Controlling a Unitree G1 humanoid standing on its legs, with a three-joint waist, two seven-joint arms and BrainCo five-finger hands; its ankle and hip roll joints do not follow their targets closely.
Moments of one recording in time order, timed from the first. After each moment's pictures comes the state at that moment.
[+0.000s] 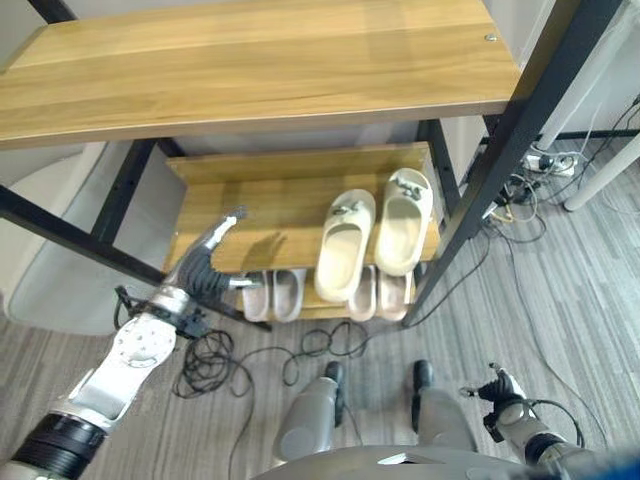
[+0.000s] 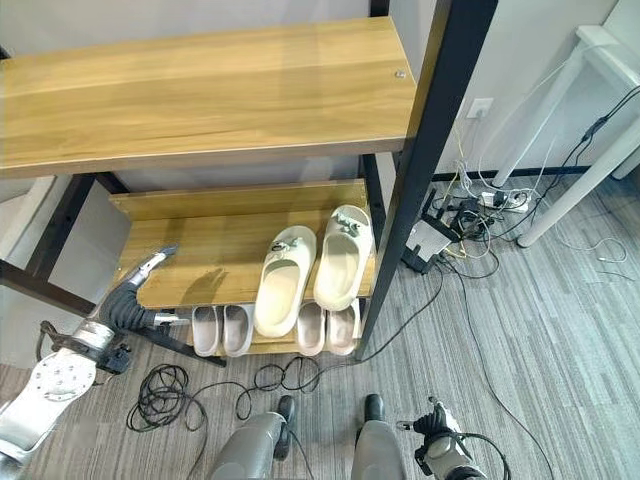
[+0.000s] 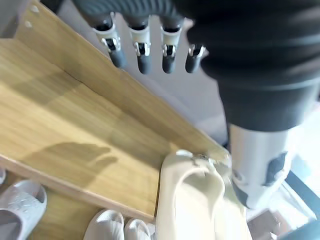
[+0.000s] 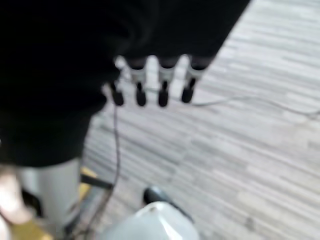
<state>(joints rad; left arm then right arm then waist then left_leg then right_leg) 0.12 0.92 -0.15 -0.07 -0.07 -0.27 0.11 -0.16 -0.29 0.29 1.23 -0.16 -0.02 -0.32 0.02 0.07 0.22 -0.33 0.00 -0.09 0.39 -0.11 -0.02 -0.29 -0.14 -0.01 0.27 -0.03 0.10</state>
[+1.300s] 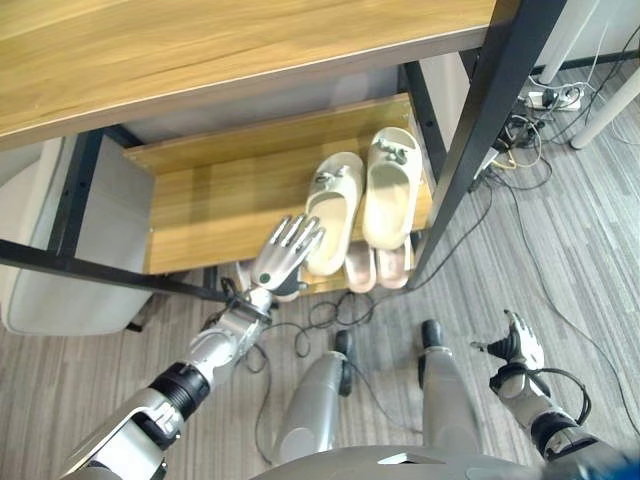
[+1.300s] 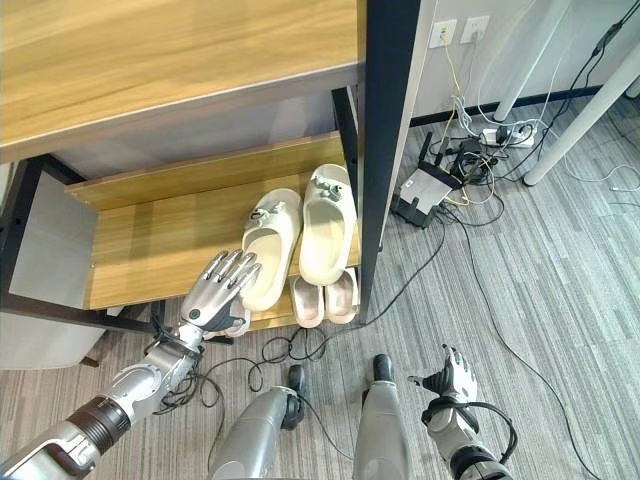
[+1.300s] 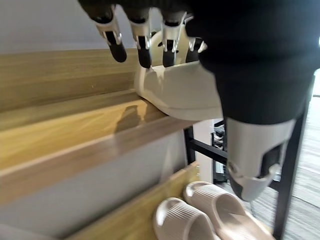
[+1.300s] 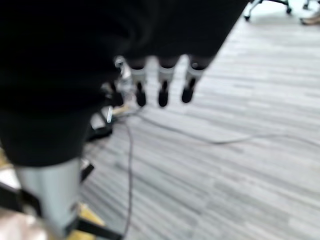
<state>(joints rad) -0.33 0.56 -0.62 0.44 1.00 0.03 0.72 -0.18 -0.35 0.28 1.05 -0.28 -0.06 -0.60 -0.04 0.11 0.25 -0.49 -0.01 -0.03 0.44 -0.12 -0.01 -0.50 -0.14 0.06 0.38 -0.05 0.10</state>
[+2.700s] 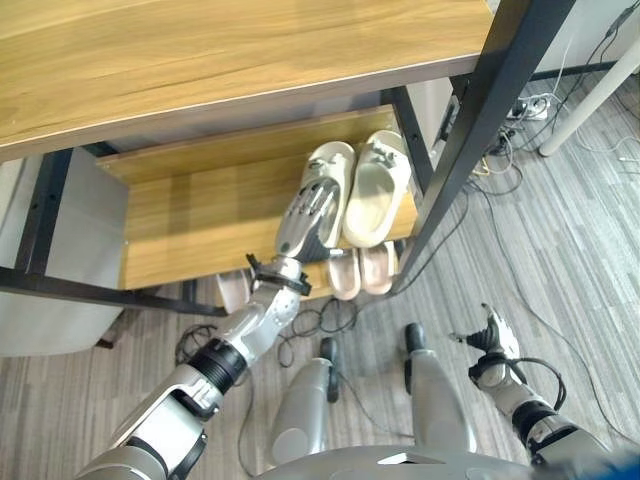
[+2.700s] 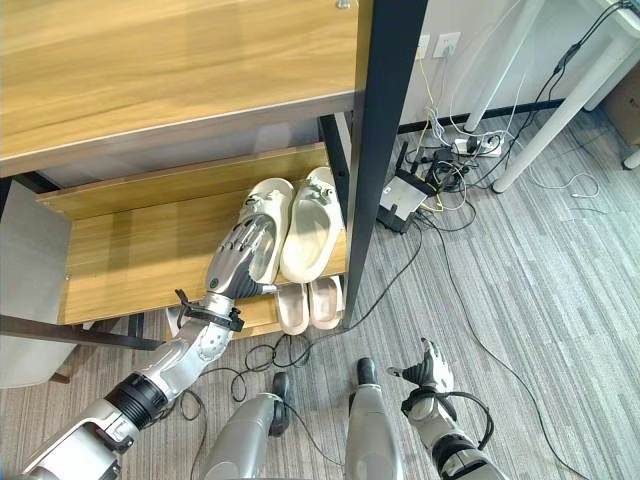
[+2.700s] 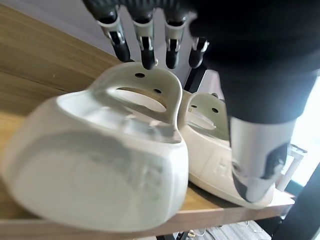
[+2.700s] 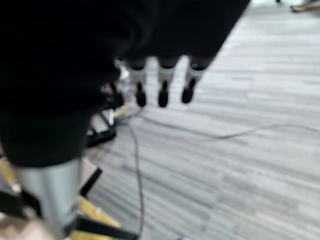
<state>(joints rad) -0.39 0.46 -0.58 0.32 0.64 -0.06 0.63 -0.23 -0.29 0.34 1.08 -0.19 -0.06 -0.55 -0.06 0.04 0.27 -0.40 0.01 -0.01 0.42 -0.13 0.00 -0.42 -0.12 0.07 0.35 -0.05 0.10</state>
